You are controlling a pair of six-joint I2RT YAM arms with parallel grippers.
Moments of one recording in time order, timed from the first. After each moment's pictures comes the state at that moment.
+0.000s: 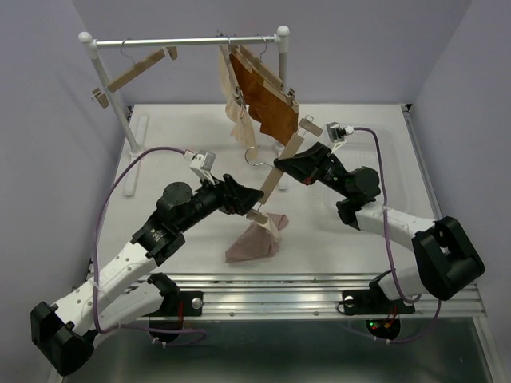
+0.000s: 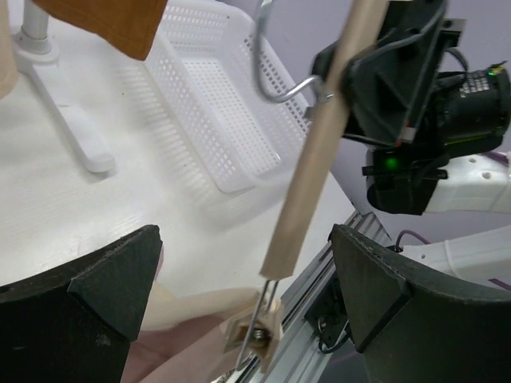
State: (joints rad) left arm -0.70 0.80 0.67 0.08 0.17 -0.66; right arm 0.51 1.42 0.67 1.29 -0.58 1.16
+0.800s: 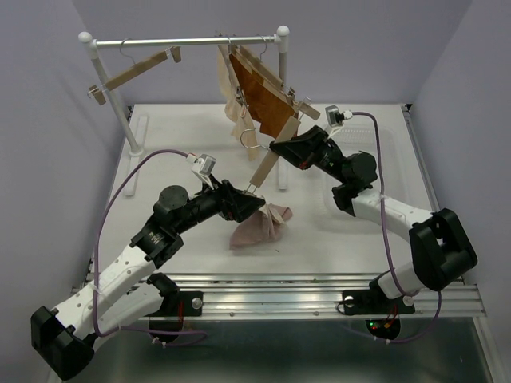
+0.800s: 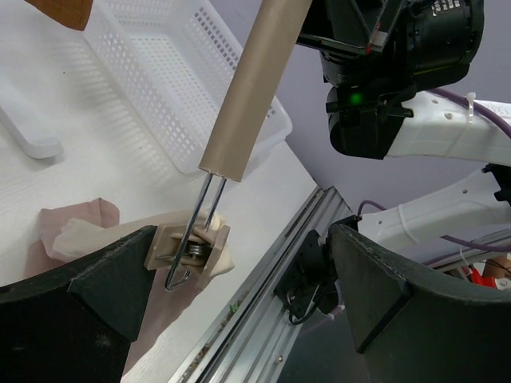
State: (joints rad) left arm -0.67 0.76 0.61 0.12 0.32 -0.72; right arm 0.50 1.45 0.84 1.23 -0.58 1.08
